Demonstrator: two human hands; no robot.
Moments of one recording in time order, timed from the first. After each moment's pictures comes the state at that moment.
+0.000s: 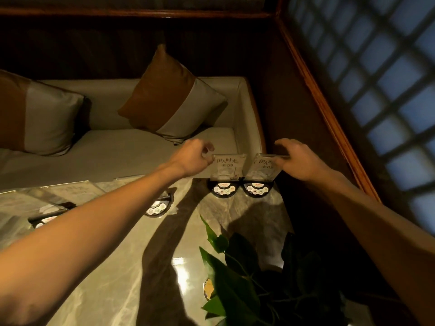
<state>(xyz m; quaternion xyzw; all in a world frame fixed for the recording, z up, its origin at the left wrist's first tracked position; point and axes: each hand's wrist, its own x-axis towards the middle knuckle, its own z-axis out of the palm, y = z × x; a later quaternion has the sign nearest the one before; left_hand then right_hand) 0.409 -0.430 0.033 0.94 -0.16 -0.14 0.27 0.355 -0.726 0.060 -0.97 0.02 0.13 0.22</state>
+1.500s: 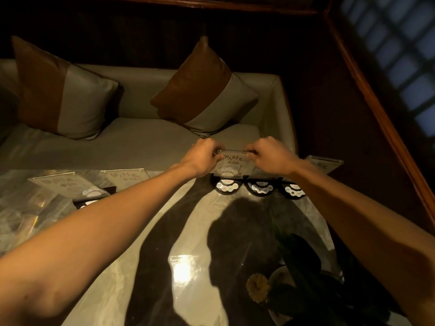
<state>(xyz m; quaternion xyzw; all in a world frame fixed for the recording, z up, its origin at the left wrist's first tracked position) 0.404 -0.325 0.020 0.94 -0.15 -0.11 0.27 0.393 -0.537 0.056 -0.96 -0.16 0.17 0.15</state>
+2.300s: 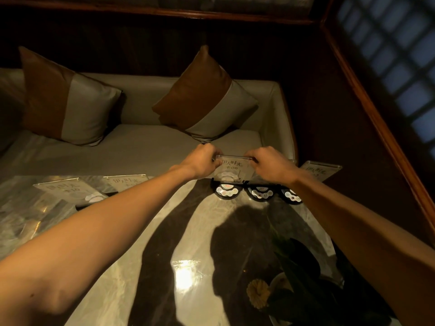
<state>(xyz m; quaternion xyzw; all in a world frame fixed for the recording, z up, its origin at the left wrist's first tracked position) 0.412 -0.323 0.024 0.94 -0.16 -0.15 0.26 0.386 -0.539 0.054 -0.96 -0.13 0.17 0.19</state>
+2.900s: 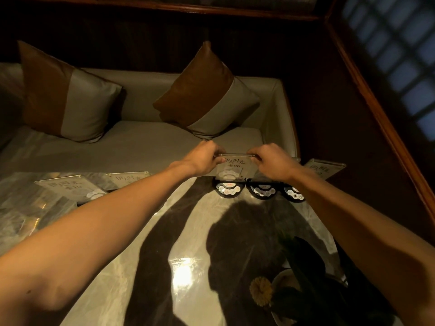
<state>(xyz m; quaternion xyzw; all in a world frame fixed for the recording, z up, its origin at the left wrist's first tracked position) 0.413 -0.316 0.026 0.93 -0.21 -0.15 0.26 0.390 -0.538 0.047 -0.96 -0.13 0.17 0.20</state>
